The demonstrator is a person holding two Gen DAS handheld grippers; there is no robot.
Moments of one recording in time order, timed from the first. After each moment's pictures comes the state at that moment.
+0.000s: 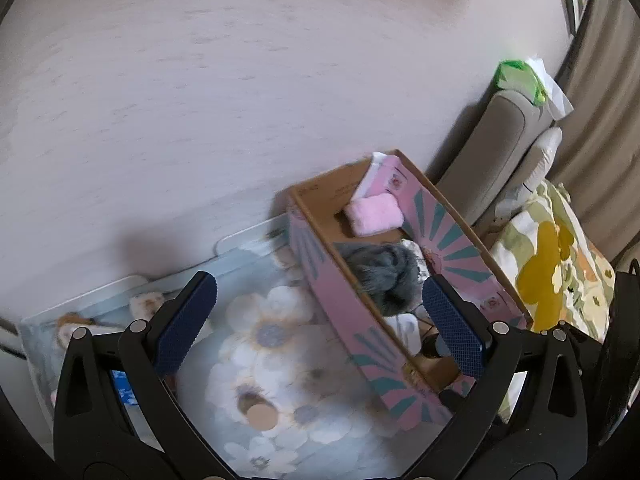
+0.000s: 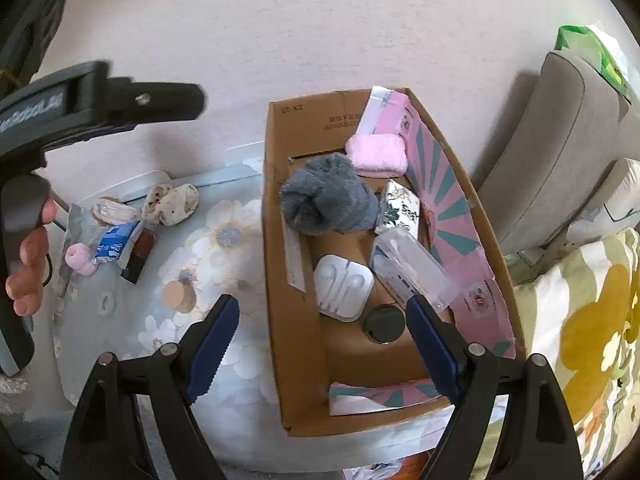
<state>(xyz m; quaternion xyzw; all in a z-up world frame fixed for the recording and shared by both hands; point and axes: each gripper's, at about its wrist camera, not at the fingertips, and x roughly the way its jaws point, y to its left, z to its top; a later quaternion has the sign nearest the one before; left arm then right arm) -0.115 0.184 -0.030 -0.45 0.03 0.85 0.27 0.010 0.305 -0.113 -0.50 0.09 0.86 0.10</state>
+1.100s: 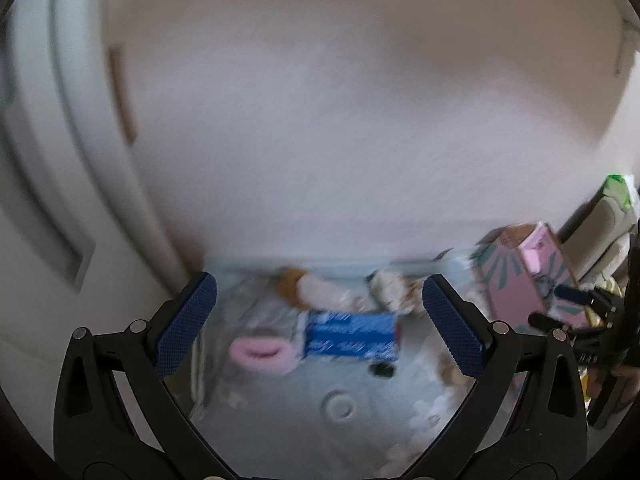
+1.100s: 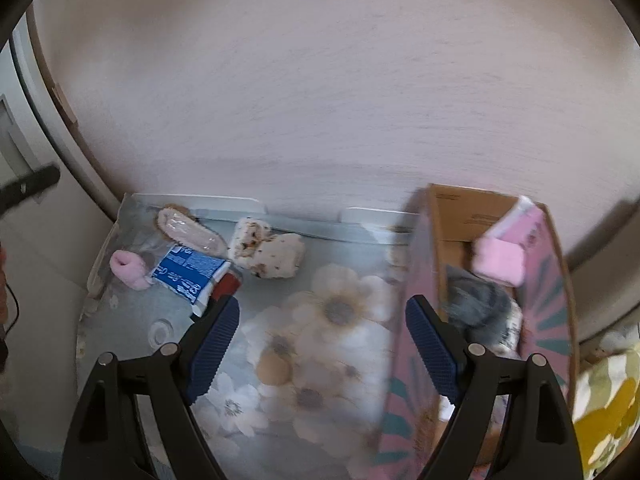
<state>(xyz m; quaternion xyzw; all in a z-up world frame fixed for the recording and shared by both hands) -0.085 -0.101 -0.015 -0.40 -0.05 0.91 0.05 -0.097 0.202 -0.101 -0.48 0.02 0.88 -0.02</state>
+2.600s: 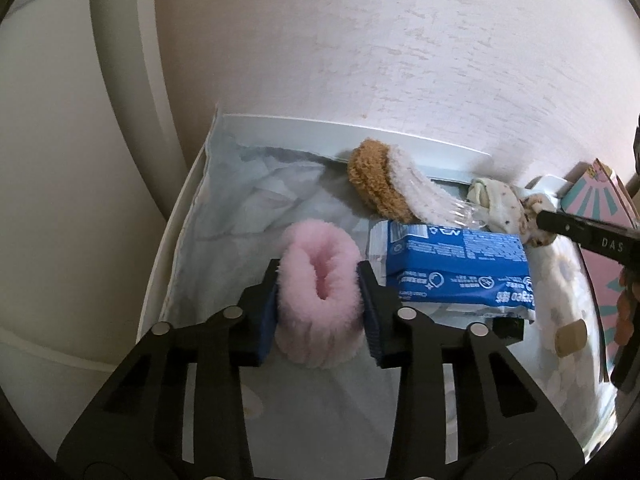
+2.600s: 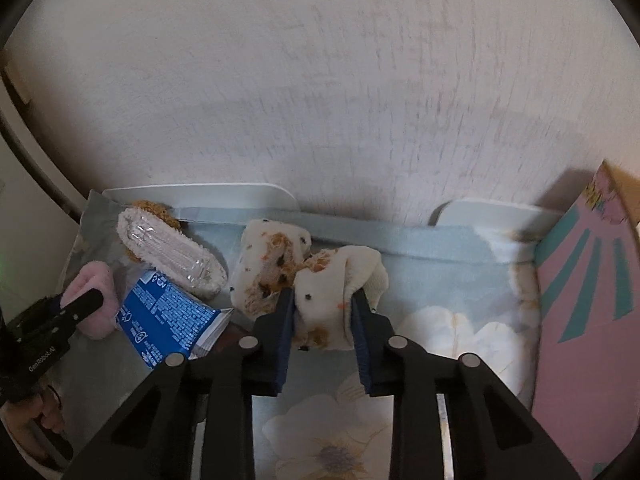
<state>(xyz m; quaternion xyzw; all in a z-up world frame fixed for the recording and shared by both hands) -0.089 -0.131 -0.189 -0.44 -0.07 0.89 0.02 -0.175 0.158 -0.201 -0.48 0.05 0.87 -0.05</state>
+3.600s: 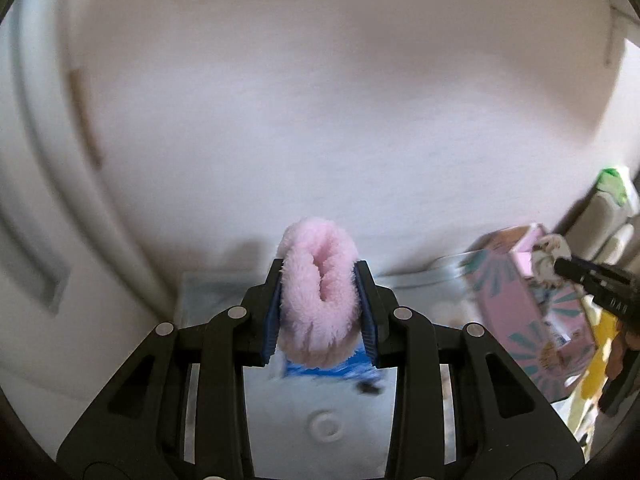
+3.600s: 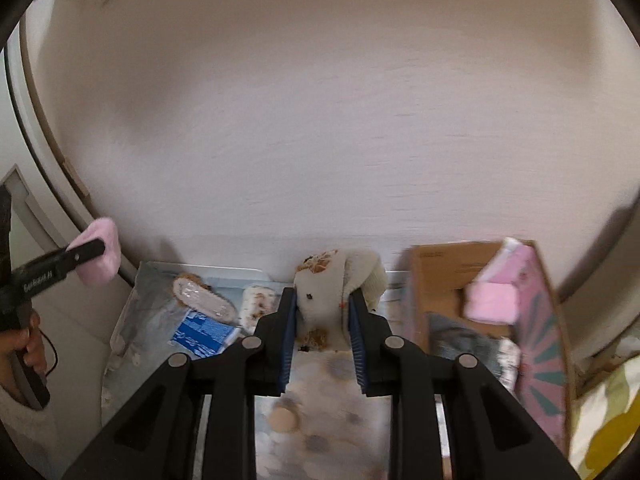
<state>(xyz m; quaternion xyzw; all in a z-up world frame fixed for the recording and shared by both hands) -0.104 -0.057 -0.009 -0.38 -0.04 0.92 0.09 -0.076 0.246 -0.049 -0.39 0.08 0.92 0.00</state>
